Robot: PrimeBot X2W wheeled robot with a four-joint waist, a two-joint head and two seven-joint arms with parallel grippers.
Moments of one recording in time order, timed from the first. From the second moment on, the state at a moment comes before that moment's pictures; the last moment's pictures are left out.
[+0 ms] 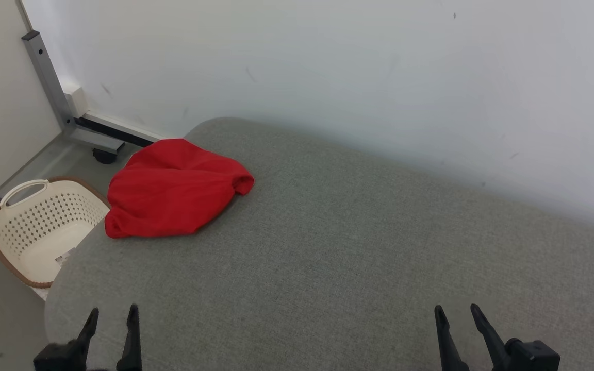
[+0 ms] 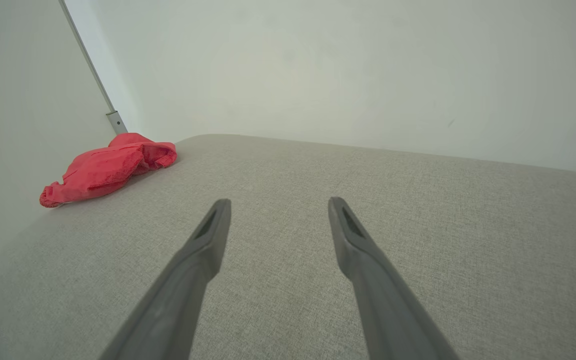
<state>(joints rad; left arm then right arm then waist) -0.07 0.19 -0.03 0.41 -0.32 -0.13 -0.26 0.01 -0.05 0.08 0.33 0.22 0.13 -0.25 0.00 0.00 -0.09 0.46</state>
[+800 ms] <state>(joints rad) -0.82 0.23 -0.14 0.92 -0.38 -0.13 0.16 -0.06 -0.14 0.23 -0.11 0.08 0.13 0.04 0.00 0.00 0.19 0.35</state>
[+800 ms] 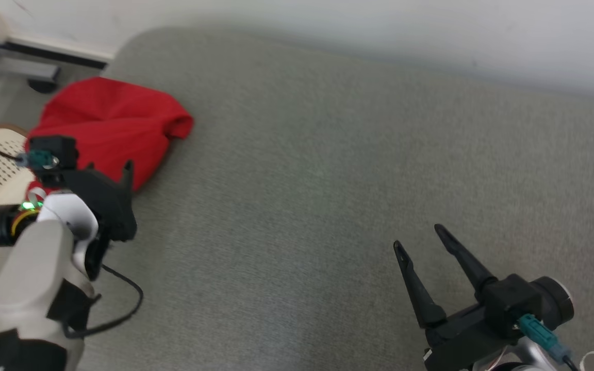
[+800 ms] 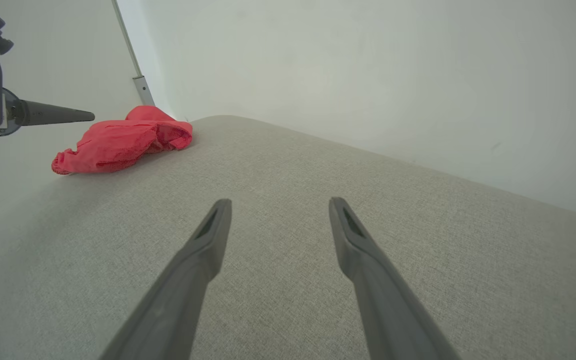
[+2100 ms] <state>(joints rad) -1.10 0.36 -0.13 1.12 -0.47 -0.12 0.23 -0.05 -0.11 0.20 -0.06 0.10 0.13 -0.04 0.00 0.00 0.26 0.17</state>
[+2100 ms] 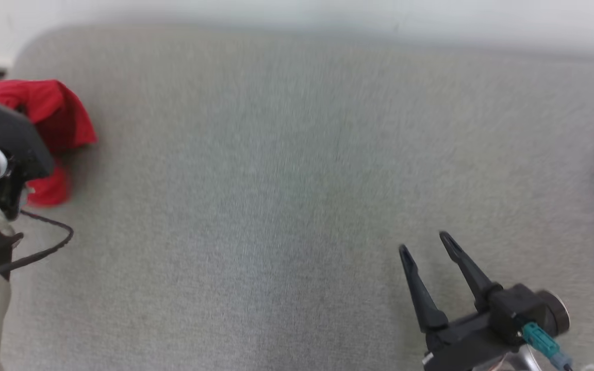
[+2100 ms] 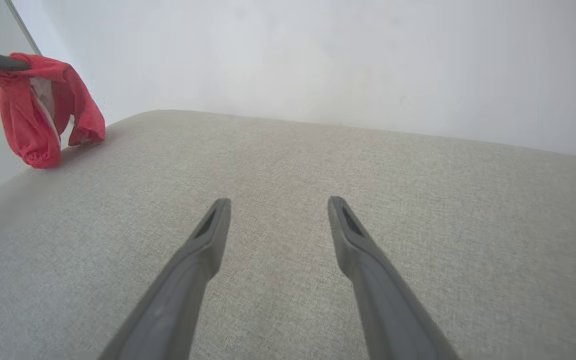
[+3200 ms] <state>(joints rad) -0.64 0.07 -0.36 0.58 -0.57 -0.04 0.13 0.00 -0.08 0.16 -0.01 0.10 0.13 -0.06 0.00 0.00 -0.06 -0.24</state>
